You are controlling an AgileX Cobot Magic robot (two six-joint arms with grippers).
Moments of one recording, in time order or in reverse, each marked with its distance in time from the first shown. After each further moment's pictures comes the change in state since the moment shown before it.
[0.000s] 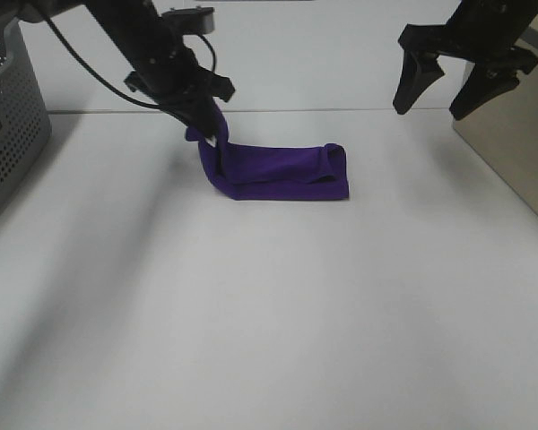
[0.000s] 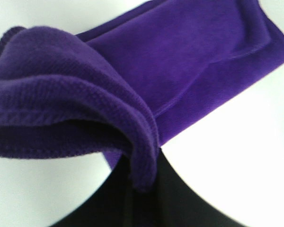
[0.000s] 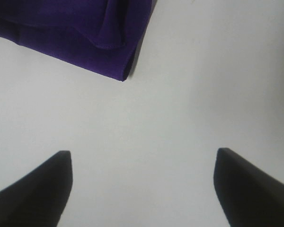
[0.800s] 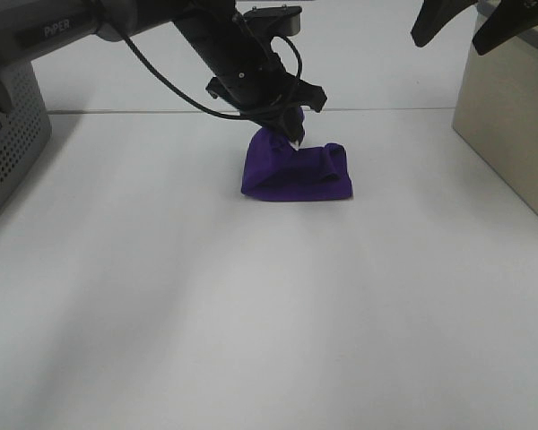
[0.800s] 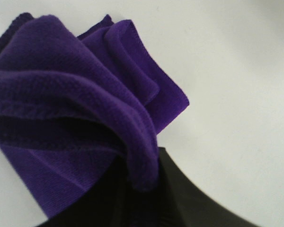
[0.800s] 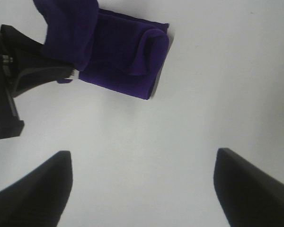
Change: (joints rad) left arm -0.163 0.012 0.001 -0.045 -0.174 -0.078; right arm 0.000 -0.165 0.000 0.026 0.002 -0.010
